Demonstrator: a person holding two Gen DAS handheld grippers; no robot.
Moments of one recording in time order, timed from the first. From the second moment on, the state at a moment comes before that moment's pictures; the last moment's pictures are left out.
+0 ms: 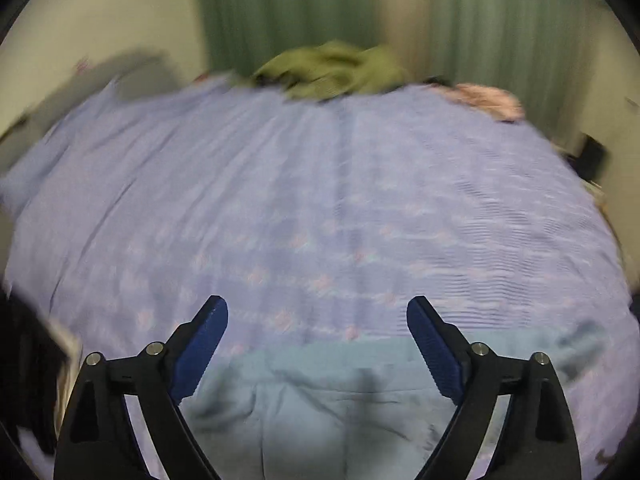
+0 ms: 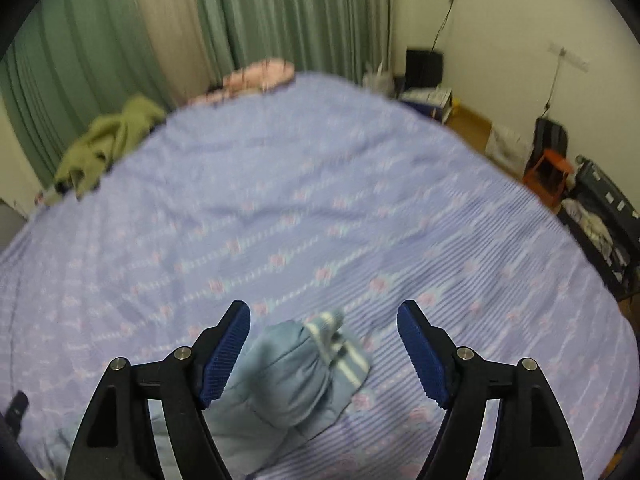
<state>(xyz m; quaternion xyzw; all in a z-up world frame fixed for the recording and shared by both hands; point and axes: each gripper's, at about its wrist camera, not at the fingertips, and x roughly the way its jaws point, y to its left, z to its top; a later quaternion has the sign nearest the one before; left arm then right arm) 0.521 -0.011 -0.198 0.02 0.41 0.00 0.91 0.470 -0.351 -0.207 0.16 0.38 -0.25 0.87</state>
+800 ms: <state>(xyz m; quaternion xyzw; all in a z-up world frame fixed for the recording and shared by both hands) 0.566 -0.088 -0.328 0.16 0.51 -0.16 0.83 0.483 -0.382 -0.331 0.29 0.46 -0.08 0.84</state>
